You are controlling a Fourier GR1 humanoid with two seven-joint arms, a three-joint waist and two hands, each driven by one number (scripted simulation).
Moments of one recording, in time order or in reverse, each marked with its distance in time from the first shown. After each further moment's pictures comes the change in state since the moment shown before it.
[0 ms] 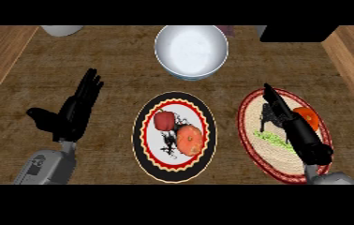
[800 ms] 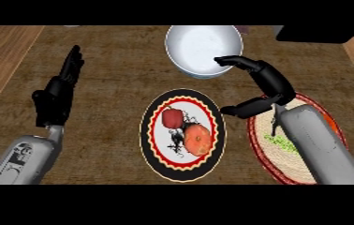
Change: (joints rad) left arm -0.095 0.115 -0.037 -0.133 -0.249 0.210 0.169; right arm -0.491 0.070 0.013 0.331 0.032 0.238 -0.230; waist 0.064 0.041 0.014
